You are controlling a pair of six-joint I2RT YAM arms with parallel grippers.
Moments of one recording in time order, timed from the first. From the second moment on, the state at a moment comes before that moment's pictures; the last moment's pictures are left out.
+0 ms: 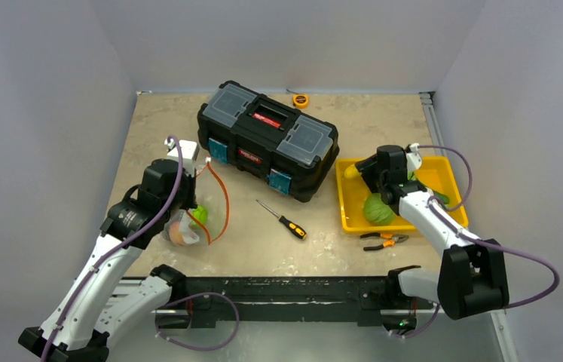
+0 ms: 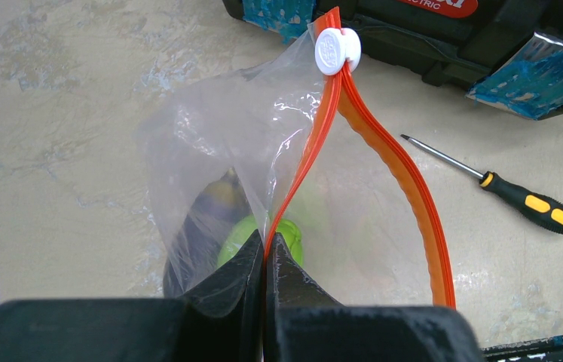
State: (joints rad) left arm -0.45 0.78 0.98 -0.85 -0.26 -0.16; right arm 0.21 1.24 0.71 -0.17 0.26 1.18
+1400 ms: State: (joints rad) left arm -0.45 0.77 0.98 -0.85 -0.27 -0.16; right arm 1.19 1.58 0.85 0.99 0.28 0.25
